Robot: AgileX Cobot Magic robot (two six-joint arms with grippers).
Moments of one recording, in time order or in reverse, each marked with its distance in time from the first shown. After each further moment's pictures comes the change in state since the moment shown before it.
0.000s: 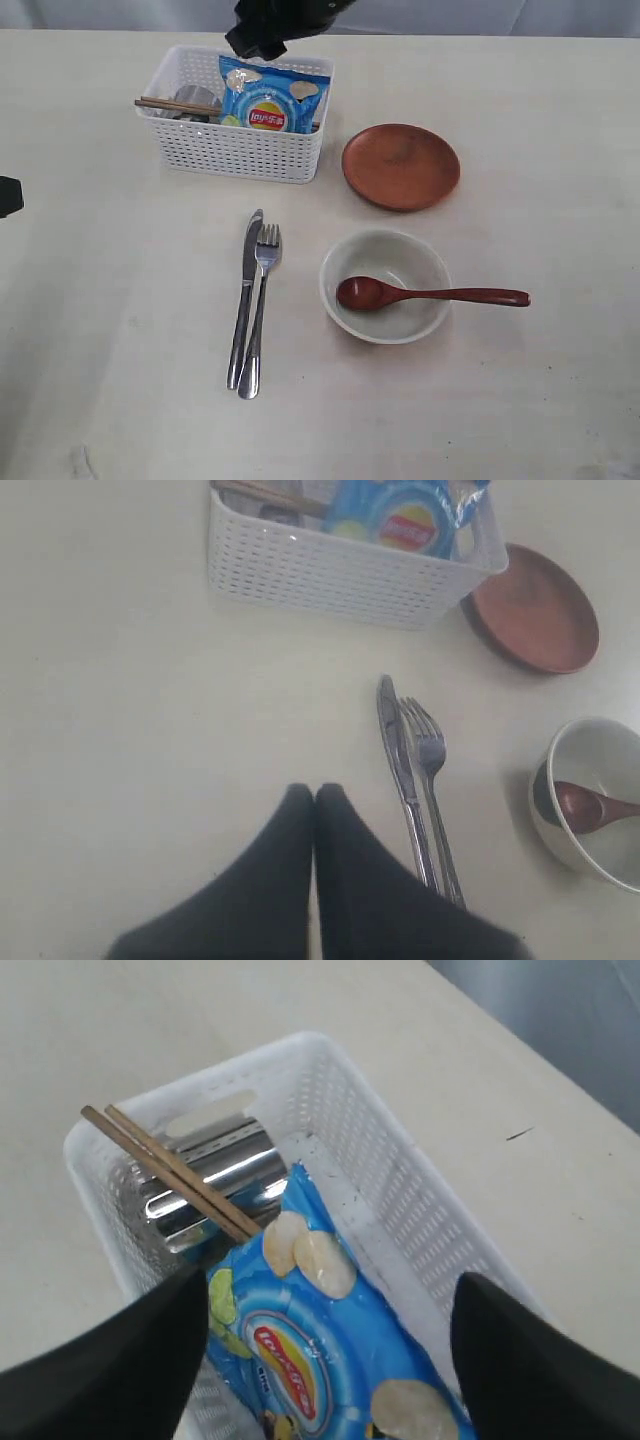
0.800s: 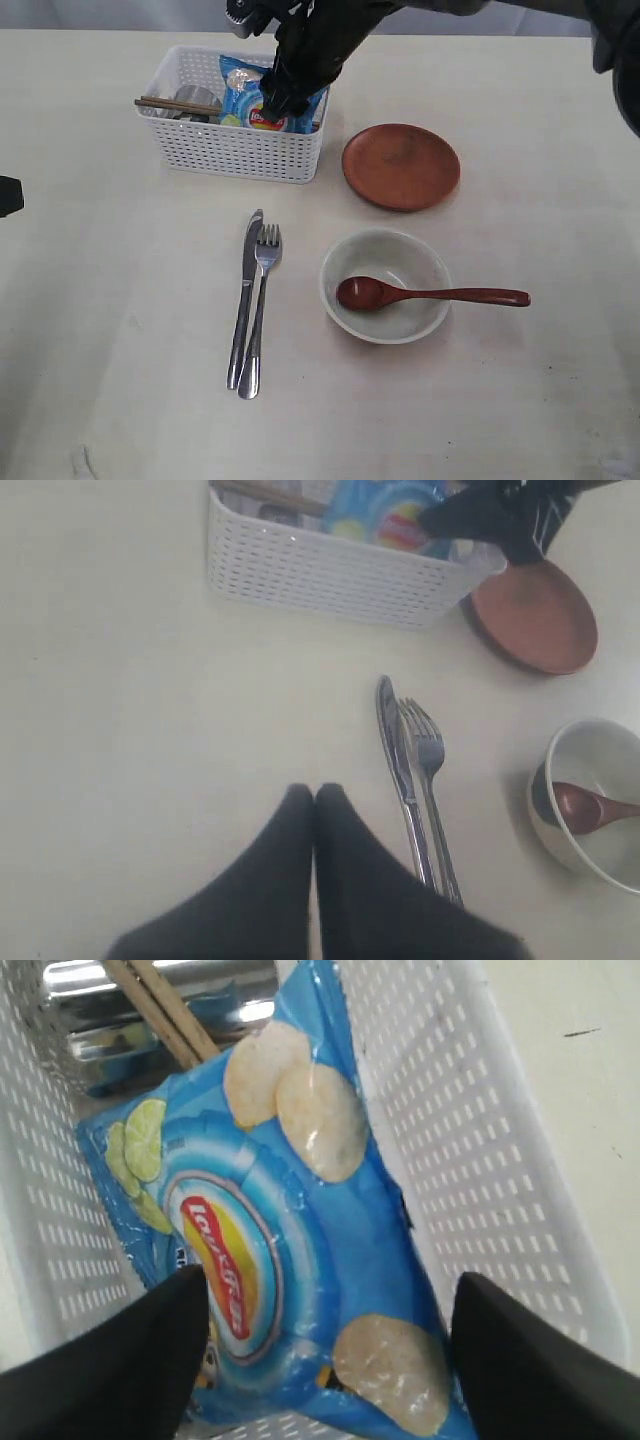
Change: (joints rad) left arm 0.000 0.000 0.000 -0.004 0.000 0.000; right arm 0.004 0.143 -0.062 -0.175 0.084 -0.127
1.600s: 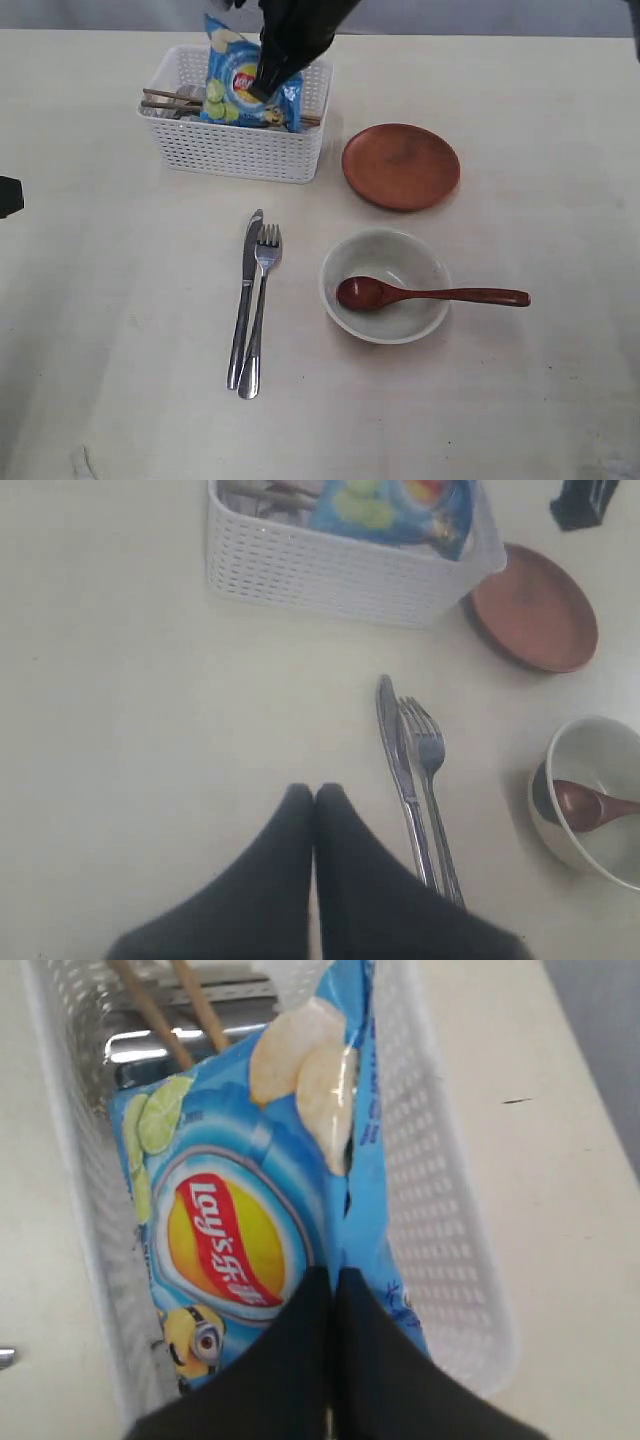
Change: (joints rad) left arm 0.000 0.000 0.000 0.000 0.000 0.005; right arm 0.044 -0.101 -0.010 -0.133 0.029 0.068
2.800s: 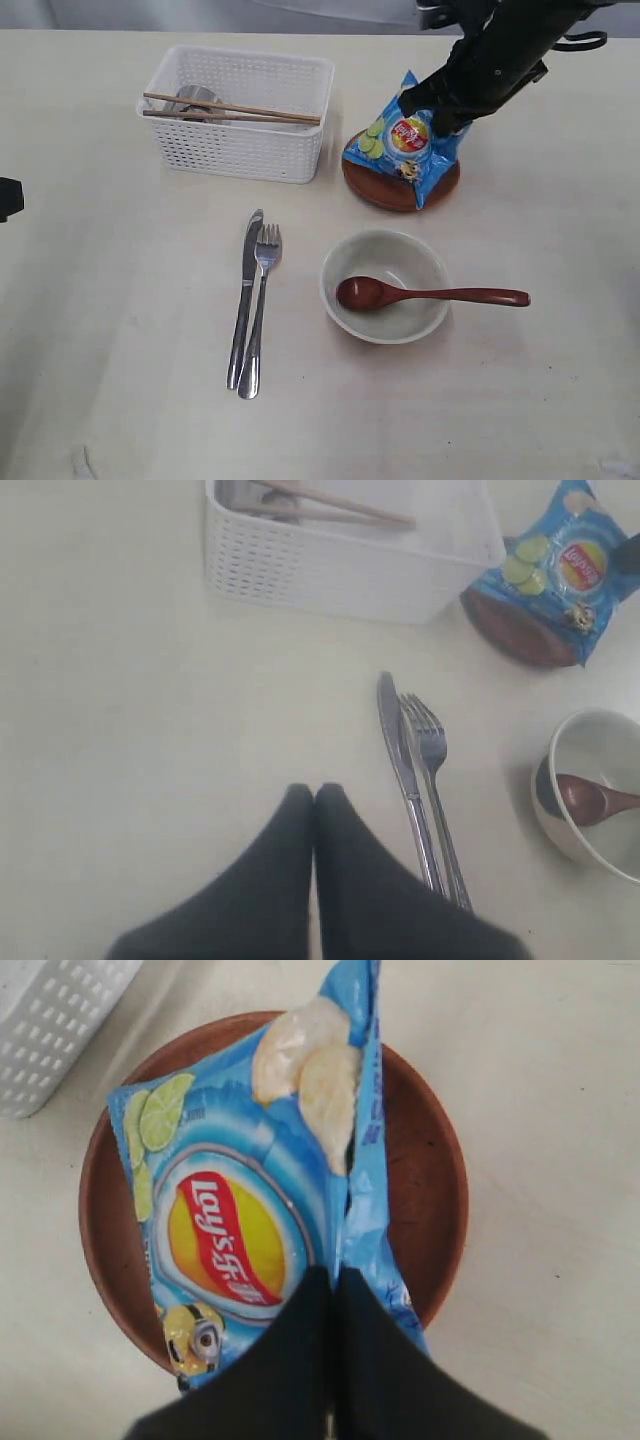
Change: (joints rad) left arm 0.000 0.000 0.000 0.000 0.004 0.019; right arm -0.343 -0.157 0.413 0.132 0.065 0.313
